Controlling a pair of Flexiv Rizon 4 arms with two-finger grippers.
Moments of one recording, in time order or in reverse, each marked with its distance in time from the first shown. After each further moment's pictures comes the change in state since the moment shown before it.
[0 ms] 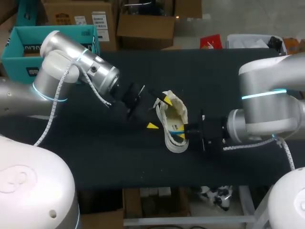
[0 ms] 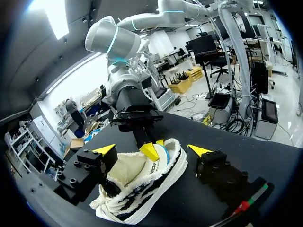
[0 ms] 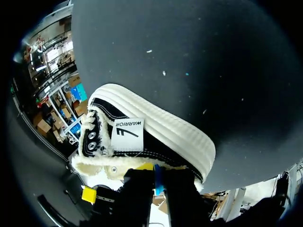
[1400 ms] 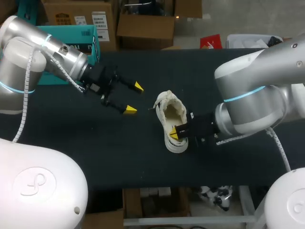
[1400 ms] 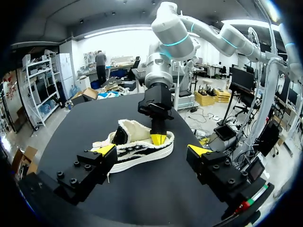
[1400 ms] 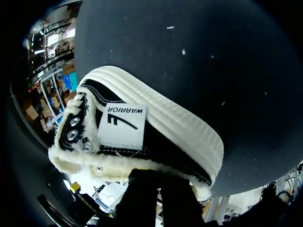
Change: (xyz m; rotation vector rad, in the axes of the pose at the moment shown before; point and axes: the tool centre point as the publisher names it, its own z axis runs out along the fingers) left arm 0.009 -0.001 -0.100 -0.123 -0.149 -0.580; right arm -0.008 -0.007 0.025 -0.020 -0.135 -0.101
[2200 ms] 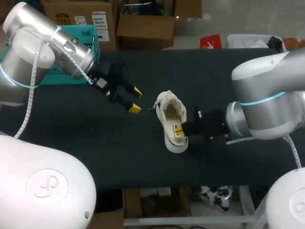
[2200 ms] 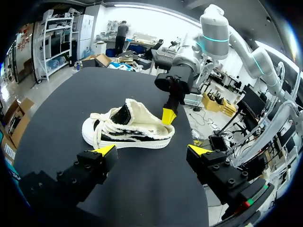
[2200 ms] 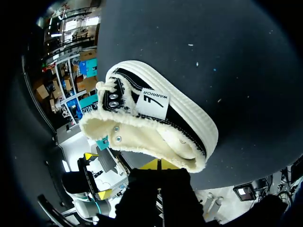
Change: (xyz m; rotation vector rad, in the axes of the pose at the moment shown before) left arm 0.000 0.008 0.009 -0.194 -0.027 -0.339; right arm 0.010 -0.021 -0.047 0.033 0.077 -0.188
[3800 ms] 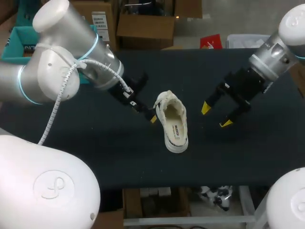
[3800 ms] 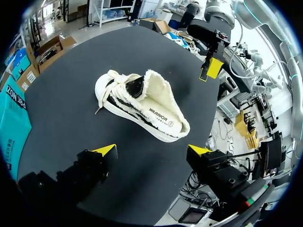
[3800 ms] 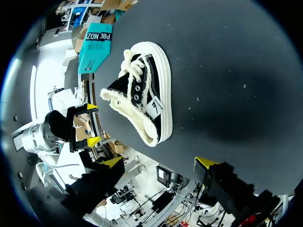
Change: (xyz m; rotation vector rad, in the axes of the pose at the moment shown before) left arm 0.030 0.007 0.035 -0.215 -0.324 -0.507; right arm -0.001 0.049 -0.117 0.435 -0.413 -0.644
